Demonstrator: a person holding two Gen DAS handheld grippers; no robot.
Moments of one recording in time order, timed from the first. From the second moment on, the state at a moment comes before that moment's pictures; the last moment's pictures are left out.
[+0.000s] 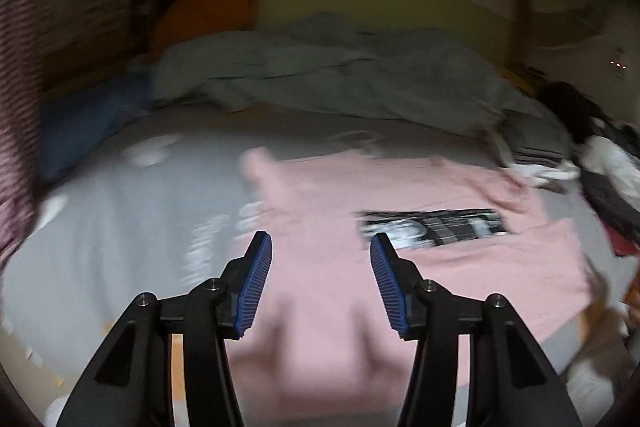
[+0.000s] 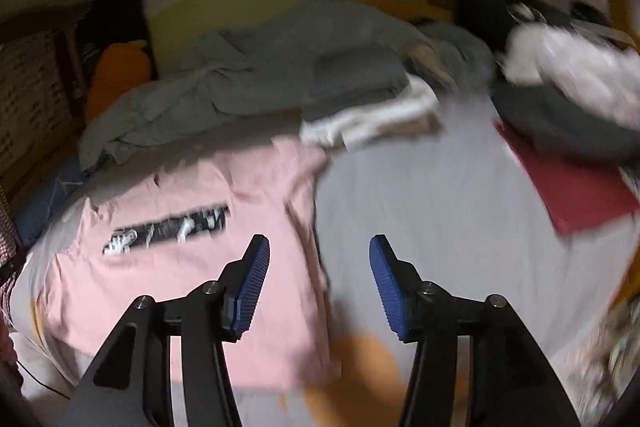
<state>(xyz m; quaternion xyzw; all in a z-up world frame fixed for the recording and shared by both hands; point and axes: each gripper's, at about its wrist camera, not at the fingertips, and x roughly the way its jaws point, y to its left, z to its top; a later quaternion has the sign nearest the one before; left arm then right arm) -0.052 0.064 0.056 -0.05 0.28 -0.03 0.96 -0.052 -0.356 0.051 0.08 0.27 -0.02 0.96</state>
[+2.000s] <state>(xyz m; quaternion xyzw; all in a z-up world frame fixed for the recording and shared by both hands) 0.089 -0.110 -0.037 0.01 0.37 -0.16 0.91 0.106 -0.441 -0.023 0.28 0.40 0.12 0.86</state>
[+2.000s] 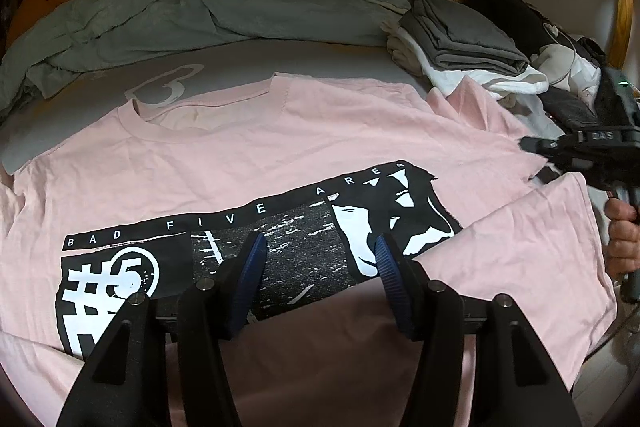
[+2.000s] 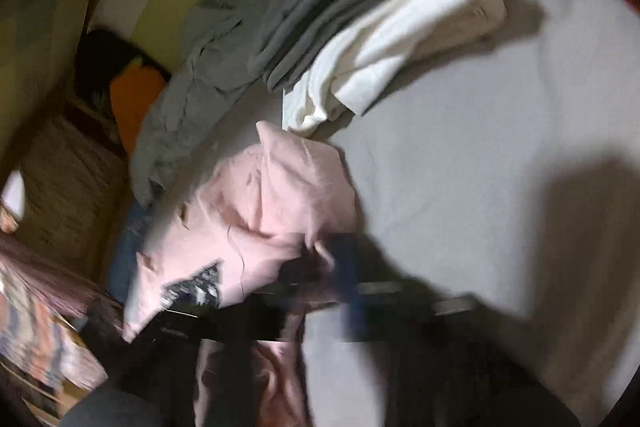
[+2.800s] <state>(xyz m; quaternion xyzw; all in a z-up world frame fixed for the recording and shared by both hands) 0.324 -0.144 -0.001 -0.03 0.53 -0.16 0.83 0.068 -0.450 -0.006 0.23 0.37 0.02 0.90</state>
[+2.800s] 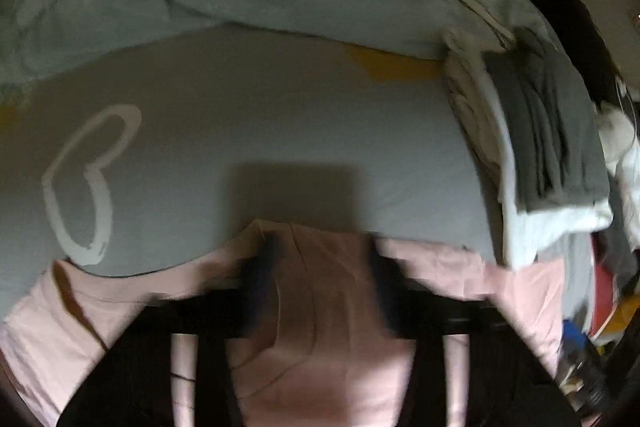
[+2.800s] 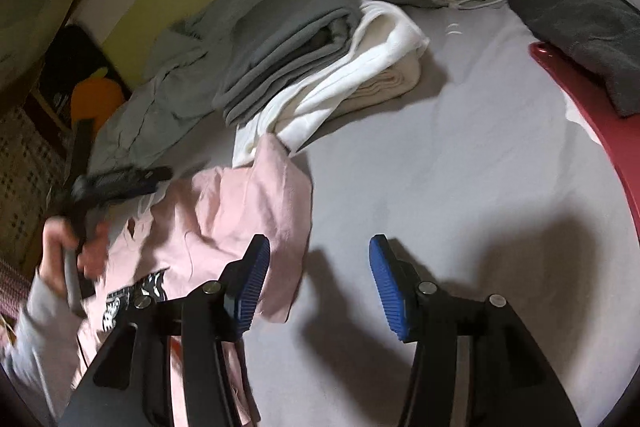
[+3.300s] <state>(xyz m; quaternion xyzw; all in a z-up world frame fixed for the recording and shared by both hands) 0.312 -0.127 0.005 -0.02 0.52 -0.15 0.84 0.067 -0.448 -0.002 0.22 0.37 0.04 0.90</state>
